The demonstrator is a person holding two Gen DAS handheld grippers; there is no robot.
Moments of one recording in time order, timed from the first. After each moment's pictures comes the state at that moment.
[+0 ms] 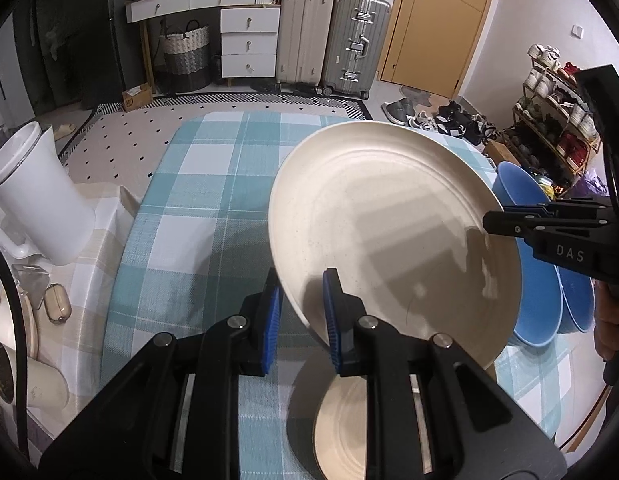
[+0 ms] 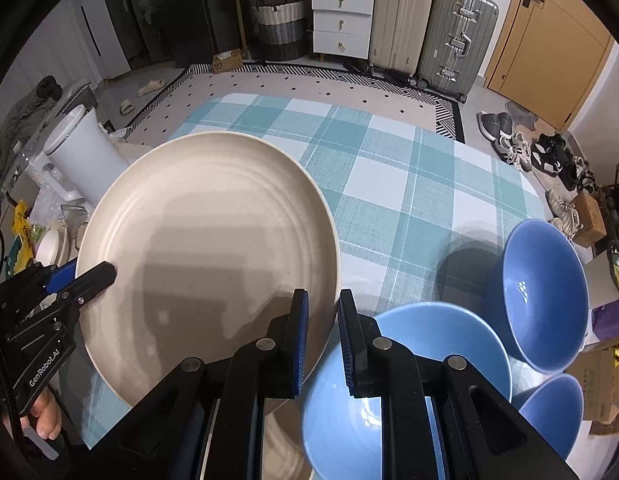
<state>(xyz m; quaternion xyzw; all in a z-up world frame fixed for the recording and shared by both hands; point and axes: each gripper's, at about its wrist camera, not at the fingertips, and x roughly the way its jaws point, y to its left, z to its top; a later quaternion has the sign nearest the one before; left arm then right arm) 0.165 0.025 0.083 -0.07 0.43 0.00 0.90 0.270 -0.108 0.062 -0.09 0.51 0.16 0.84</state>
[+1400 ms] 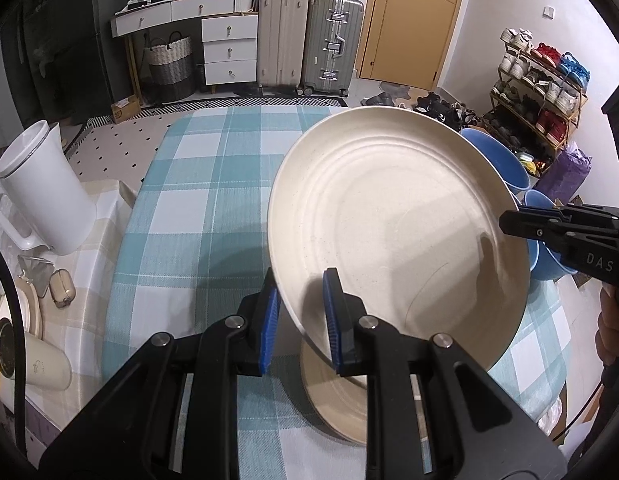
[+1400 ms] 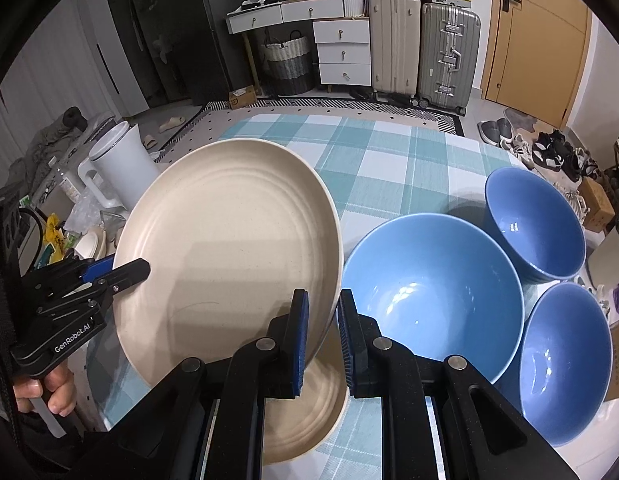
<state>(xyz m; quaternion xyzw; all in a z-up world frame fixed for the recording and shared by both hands) 0.085 0.003 0.089 -0.04 0.42 -0.03 0.91 0.163 -0.140 0.068 -0.02 0.46 0.19 0.87</state>
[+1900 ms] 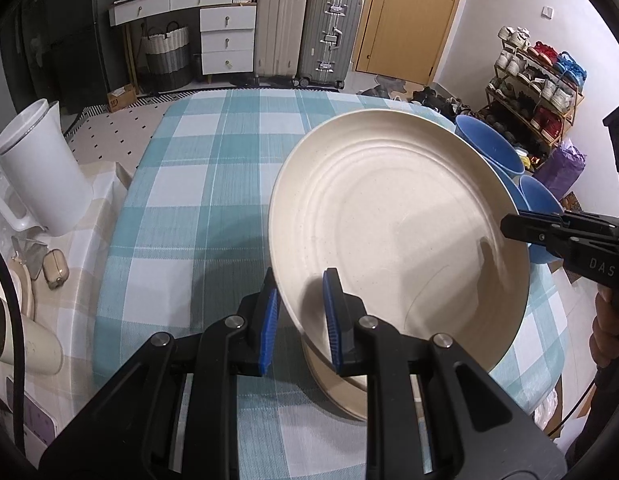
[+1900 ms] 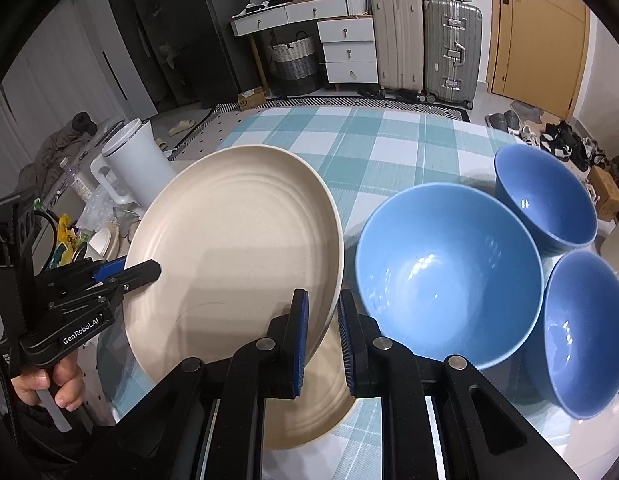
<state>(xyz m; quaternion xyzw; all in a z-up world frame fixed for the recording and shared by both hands) 0.057 0.009 0.070 -0.06 0.43 -0.04 0.90 0.137 -0.144 0.052 0.00 0.46 0.20 0.87</state>
